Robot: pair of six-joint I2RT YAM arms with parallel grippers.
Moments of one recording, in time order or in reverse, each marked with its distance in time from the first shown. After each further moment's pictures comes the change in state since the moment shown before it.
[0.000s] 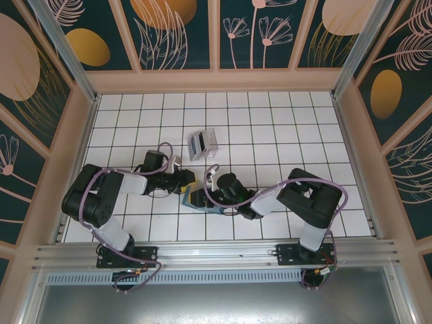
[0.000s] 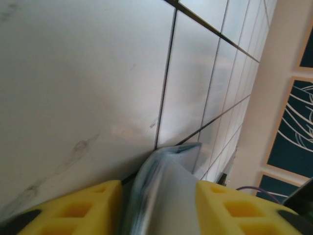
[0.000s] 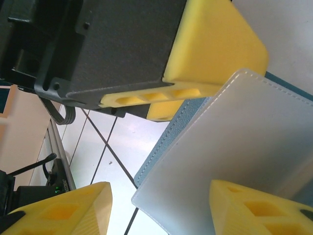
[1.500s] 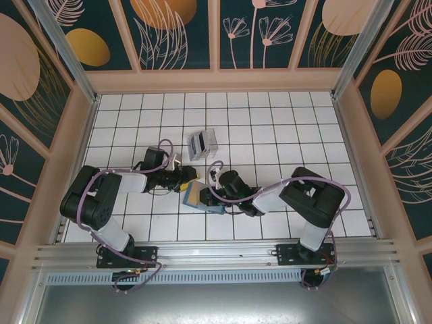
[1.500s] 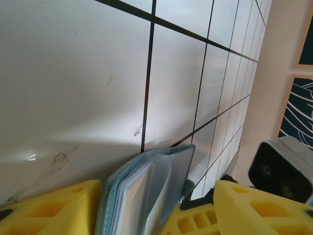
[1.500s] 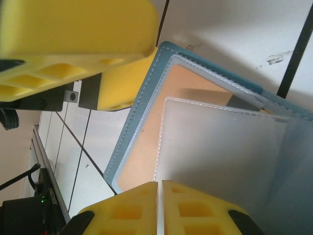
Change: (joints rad) left arm -0.003 -0.026 0.036 -0.059 -0.014 0.037; right arm -0.040 -0.002 0.002 -0.097 -0.010 0.058
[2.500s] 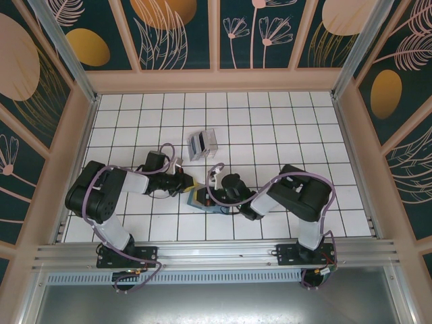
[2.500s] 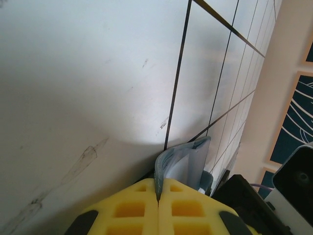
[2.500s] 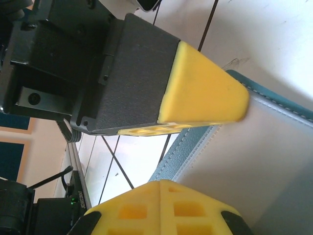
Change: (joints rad) left arm -0.003 0.068 -0.031 0.061 0.027 -0.019; right arm 0.001 0.095 -0.051 0.315 -0.037 0.051
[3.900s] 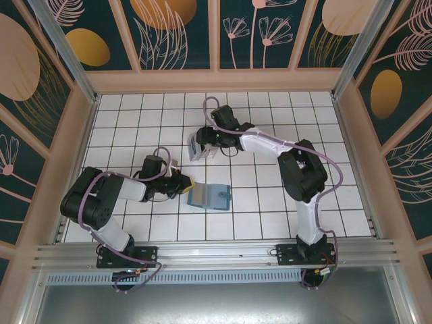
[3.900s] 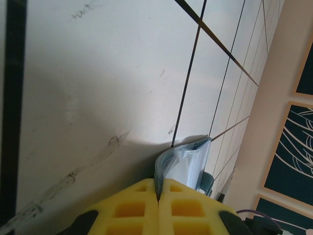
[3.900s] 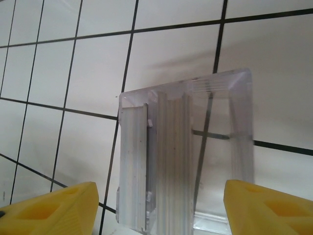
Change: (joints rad) left arm -0.002 -0.064 -0.106 0.156 -0.102 -0.147; right arm -0.317 0.173 0.987 -1.244 0.148 -0.352
